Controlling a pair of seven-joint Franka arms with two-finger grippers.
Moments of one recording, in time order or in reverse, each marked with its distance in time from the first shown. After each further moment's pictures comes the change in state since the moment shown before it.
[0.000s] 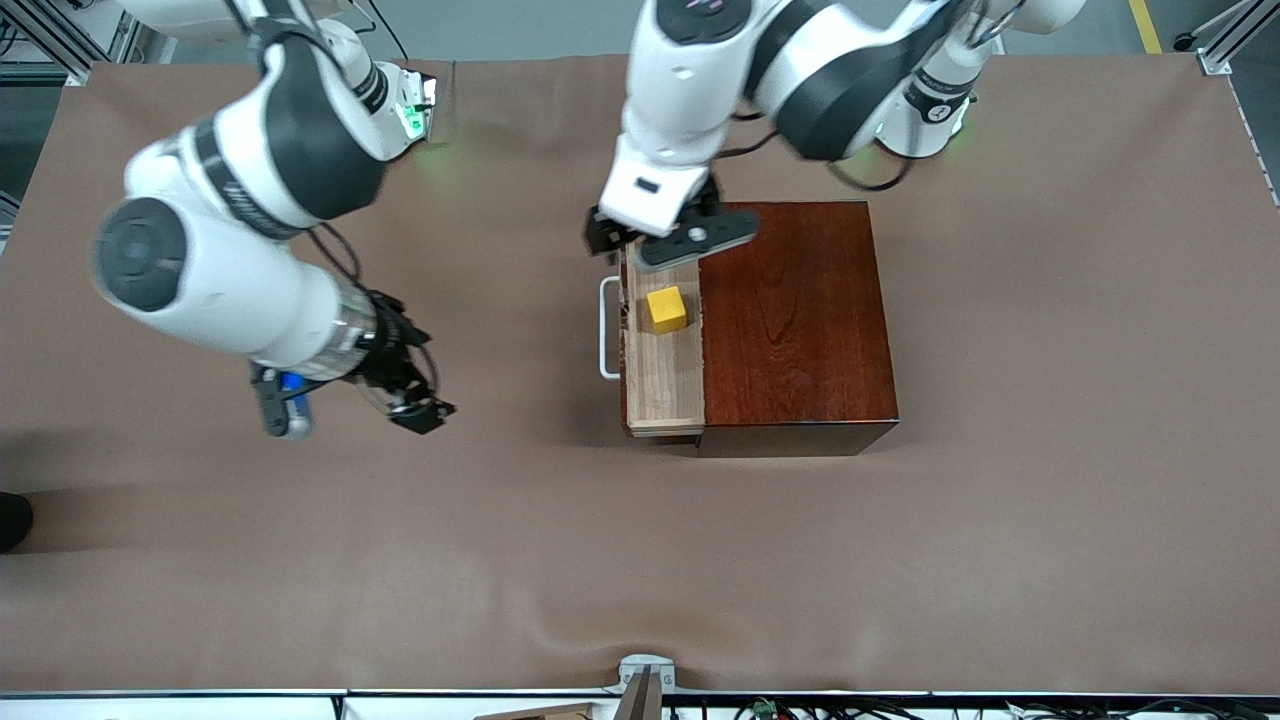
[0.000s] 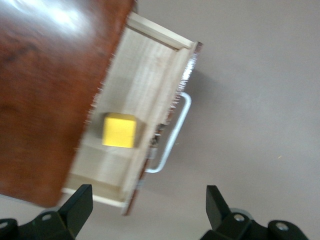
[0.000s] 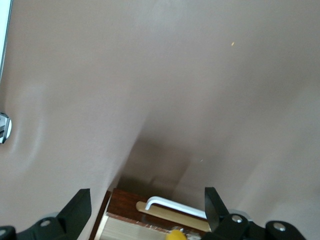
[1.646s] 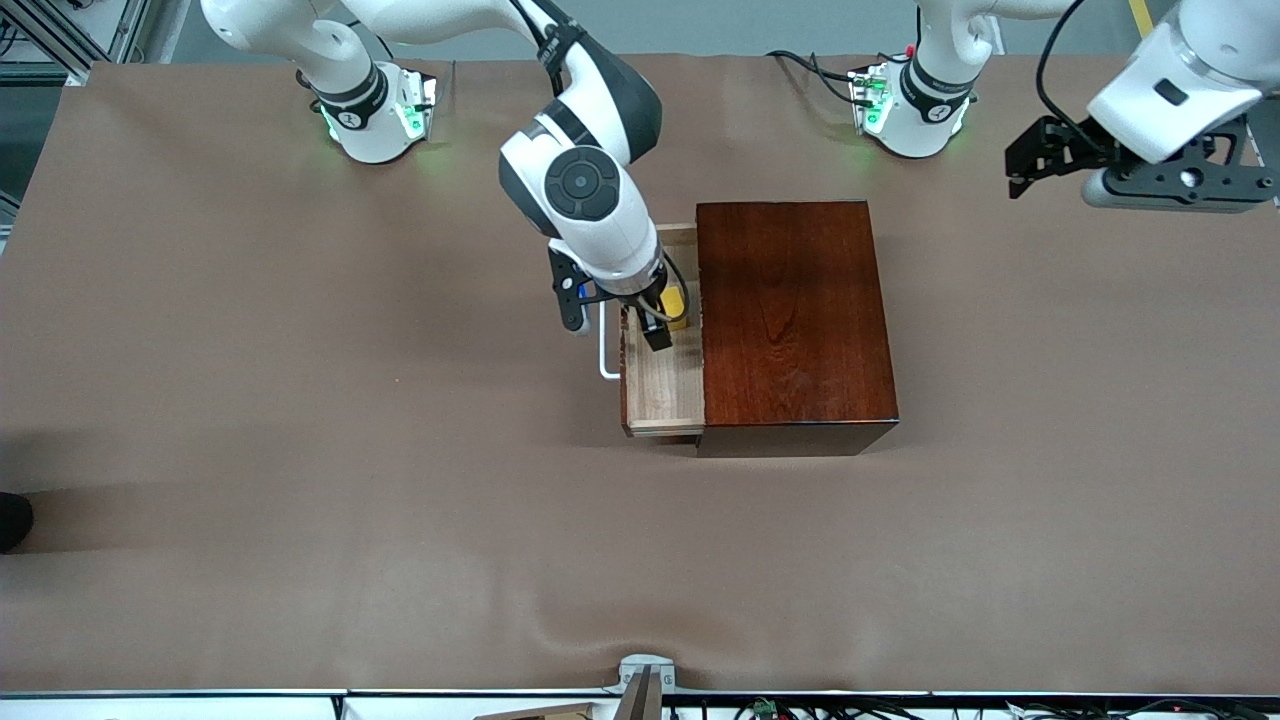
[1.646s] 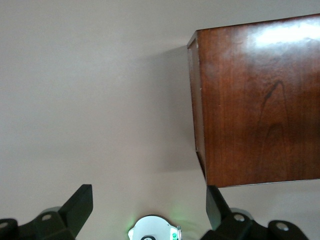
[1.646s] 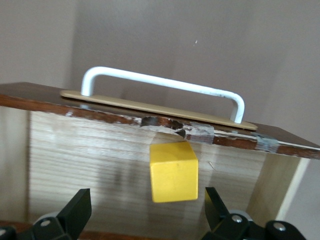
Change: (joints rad) left arm 0.451 -0.561 0.200 -0.325 -0.001 -0.431 1.198; right arm 0.437 0.077 0.010 -0.239 0.000 0.410 0.581
